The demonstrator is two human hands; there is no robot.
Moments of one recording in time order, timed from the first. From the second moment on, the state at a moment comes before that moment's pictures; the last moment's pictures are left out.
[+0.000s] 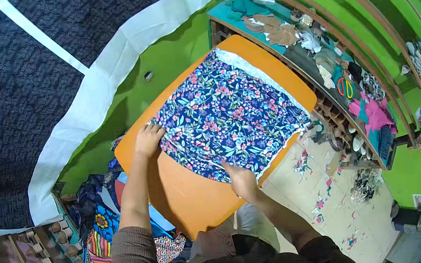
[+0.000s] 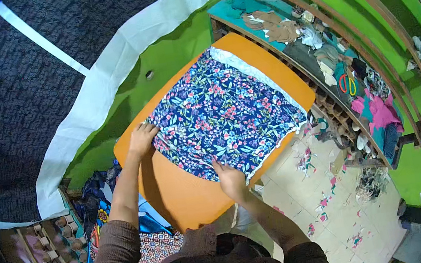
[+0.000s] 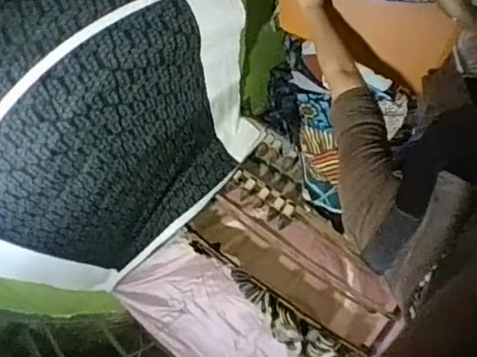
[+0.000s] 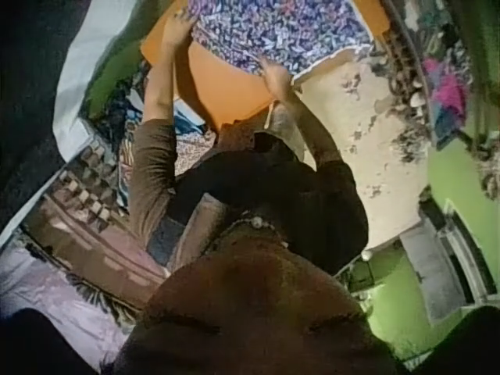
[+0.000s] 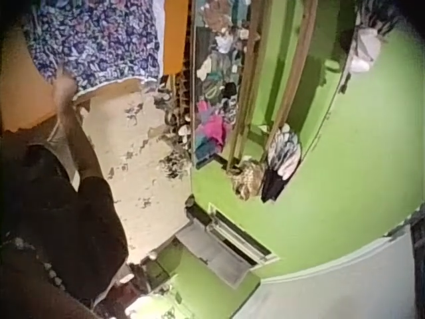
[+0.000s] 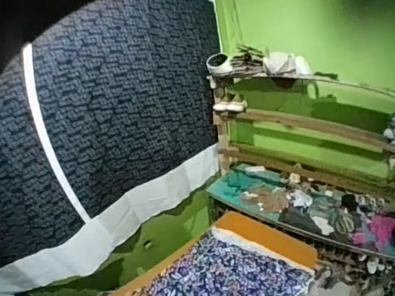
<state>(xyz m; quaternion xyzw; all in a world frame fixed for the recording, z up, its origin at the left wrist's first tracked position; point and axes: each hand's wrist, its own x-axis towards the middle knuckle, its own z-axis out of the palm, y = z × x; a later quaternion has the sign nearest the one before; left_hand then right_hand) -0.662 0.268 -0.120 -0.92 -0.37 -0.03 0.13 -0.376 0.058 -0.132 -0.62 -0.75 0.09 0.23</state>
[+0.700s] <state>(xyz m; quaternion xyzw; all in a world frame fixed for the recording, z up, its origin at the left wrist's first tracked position) -0.576 0.268 -0.003 -0.86 -0.48 -0.04 -0.18 -0.205 0.094 -0.040 -0.63 -0.51 0.54 0.23</state>
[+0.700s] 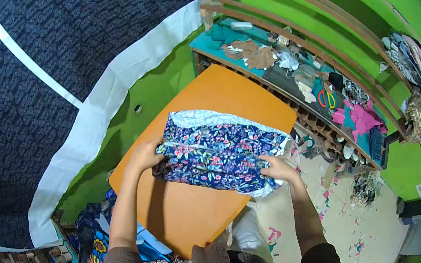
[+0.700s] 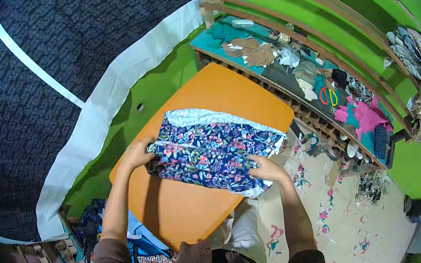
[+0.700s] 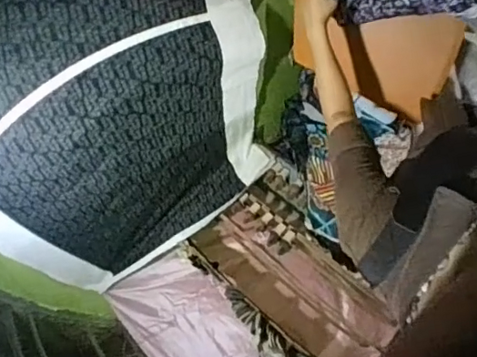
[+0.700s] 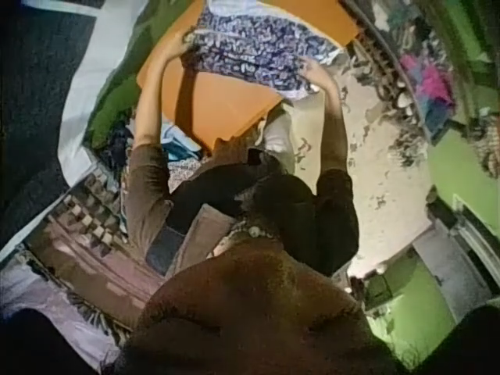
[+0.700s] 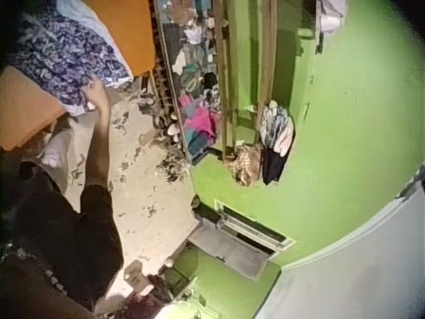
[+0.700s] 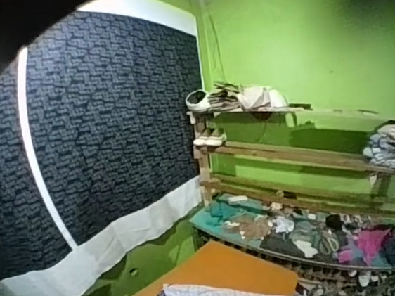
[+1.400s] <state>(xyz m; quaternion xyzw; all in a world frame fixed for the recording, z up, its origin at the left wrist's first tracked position) -0.434 0.317 -0.082 -0.76 -0.61 -0.20 -0.06 -0.112 0.246 -0.132 -0.74 -0.65 0.10 0.13</state>
